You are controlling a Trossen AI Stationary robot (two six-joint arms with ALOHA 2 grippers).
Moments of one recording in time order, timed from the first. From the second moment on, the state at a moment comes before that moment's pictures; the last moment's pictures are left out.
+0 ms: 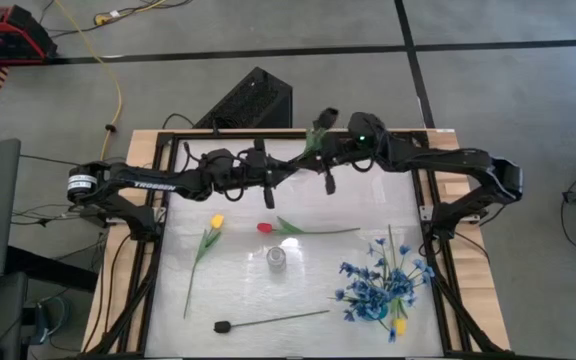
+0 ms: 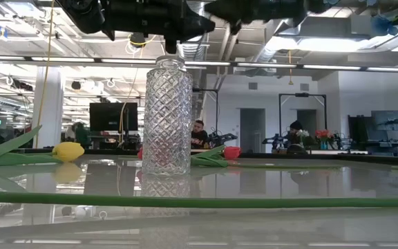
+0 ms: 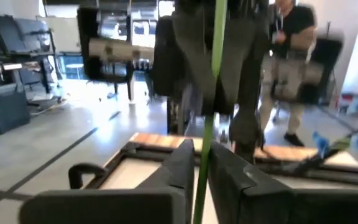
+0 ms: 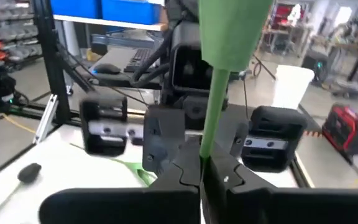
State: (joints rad) left arm 0.21 1.46 0.83 0.72 0.02 -0.01; right arm -0.35 1.42 1.12 0.22 -0.49 -0.15
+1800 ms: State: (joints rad) left arm 0.13 1.27 0.52 0.71 0.08 -0.17; right arm 1.03 0.97 1.16 -1.39 0.77 1.41
